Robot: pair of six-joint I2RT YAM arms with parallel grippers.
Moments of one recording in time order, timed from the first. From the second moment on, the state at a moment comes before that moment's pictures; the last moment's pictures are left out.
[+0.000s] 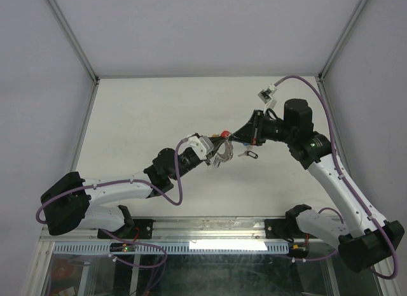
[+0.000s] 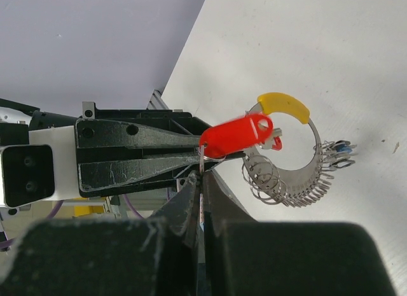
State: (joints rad) left arm -1.05 1.28 0.60 0.91 -0.07 0.21; right arm 0.41 1.01 1.03 -0.42 -0.72 0.63
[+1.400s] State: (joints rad) left arm -1.05 1.18 0.52 0.94 0.12 0.27; right arm 0.43 1.00 1.03 -0.53 -0.66 0.55
